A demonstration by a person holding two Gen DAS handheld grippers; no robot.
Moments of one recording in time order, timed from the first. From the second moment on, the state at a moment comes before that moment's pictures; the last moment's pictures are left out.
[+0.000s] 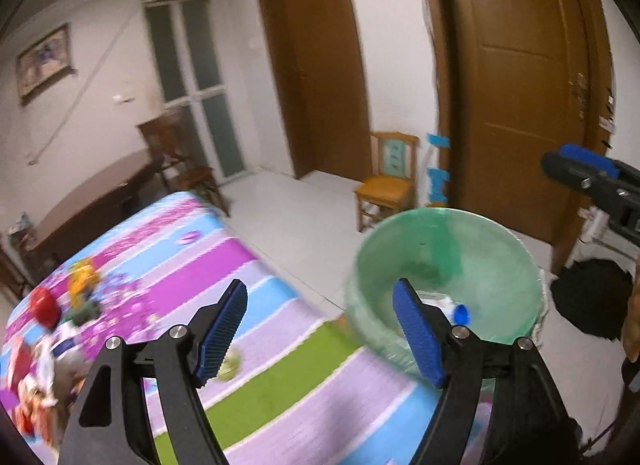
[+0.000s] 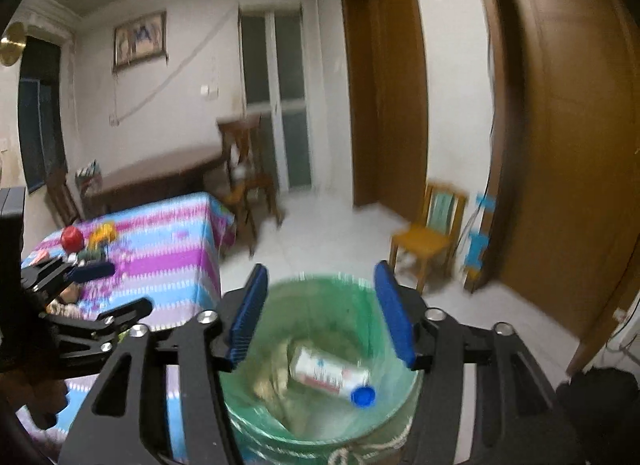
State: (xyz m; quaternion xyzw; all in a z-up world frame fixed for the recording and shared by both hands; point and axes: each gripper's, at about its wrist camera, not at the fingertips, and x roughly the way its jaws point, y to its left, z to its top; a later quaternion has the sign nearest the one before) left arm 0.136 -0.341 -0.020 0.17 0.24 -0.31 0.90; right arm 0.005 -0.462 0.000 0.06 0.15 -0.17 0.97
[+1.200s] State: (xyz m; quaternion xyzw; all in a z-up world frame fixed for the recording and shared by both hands) left arm 0.347 0.226 -0.063 -0.05 0.49 0.08 0.86; right arm -0.003 -0.215 -0.043 -0.16 0.09 -0.01 0.98
